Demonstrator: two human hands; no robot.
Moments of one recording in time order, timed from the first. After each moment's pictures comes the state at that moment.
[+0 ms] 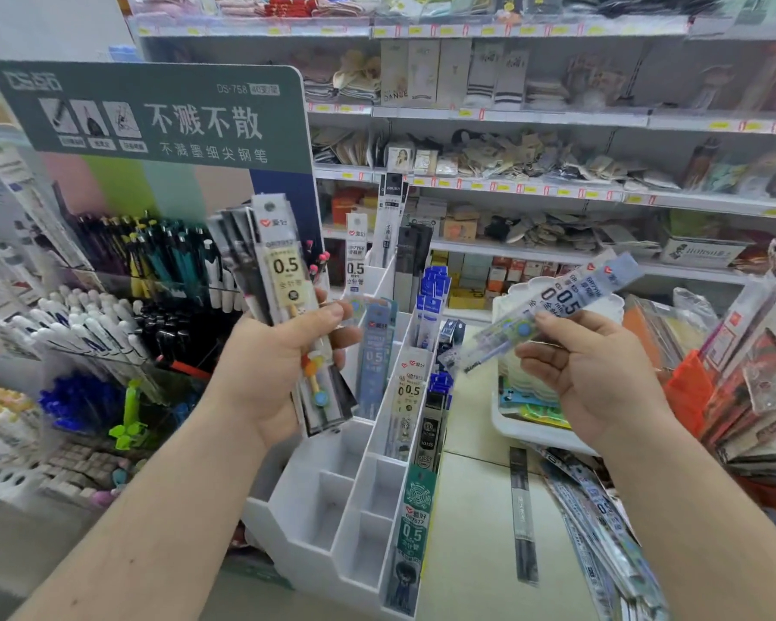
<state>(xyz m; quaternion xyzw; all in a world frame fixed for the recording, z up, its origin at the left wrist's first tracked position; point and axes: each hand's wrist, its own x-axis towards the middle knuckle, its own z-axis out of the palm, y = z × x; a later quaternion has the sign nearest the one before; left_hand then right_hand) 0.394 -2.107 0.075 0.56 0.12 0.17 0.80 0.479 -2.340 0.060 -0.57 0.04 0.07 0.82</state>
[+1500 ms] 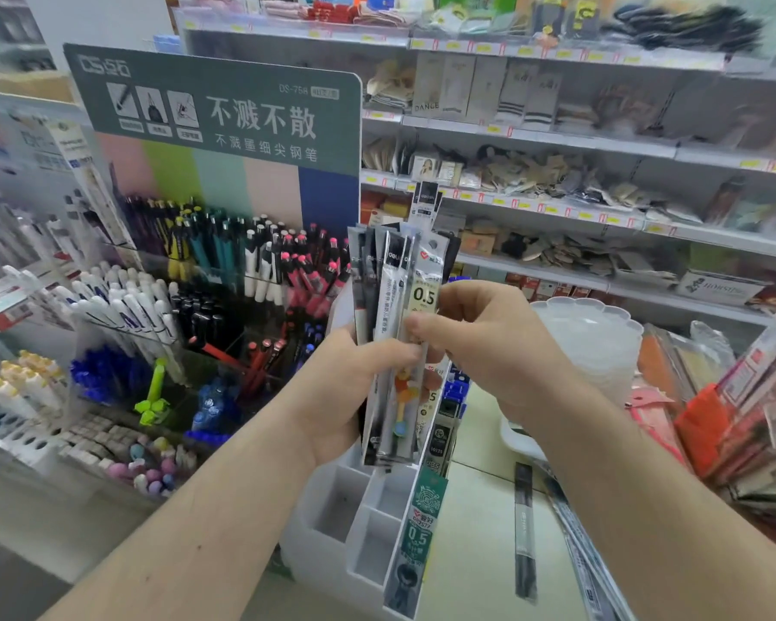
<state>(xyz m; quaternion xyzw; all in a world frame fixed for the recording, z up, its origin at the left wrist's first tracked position) 0.383 -2.123 0.071 0.59 0.05 0.02 0.81 0.452 -2.259 0.099 -0.76 -0.23 0.12 0.59</state>
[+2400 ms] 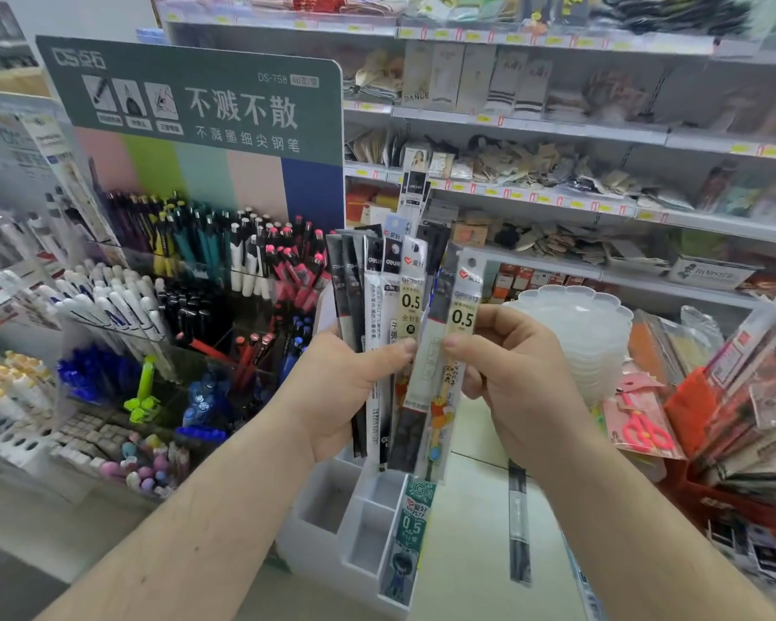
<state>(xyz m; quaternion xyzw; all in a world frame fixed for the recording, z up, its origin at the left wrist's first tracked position) 0.385 -2.128 0.057 0.63 0.08 0.04 0.77 0.432 -2.284 0.074 -0.62 -0.13 0.13 0.76</state>
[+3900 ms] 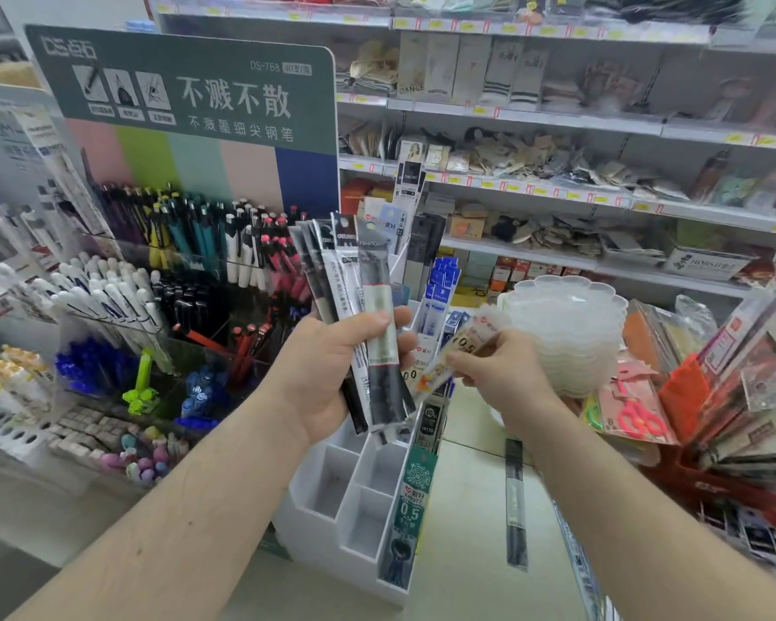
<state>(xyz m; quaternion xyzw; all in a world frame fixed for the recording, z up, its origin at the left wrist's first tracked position) 0.385 -2.133 0.065 0.51 0.14 0.07 0.85 0.485 -2.290 0.014 -0.80 -0.05 0.11 0.58</state>
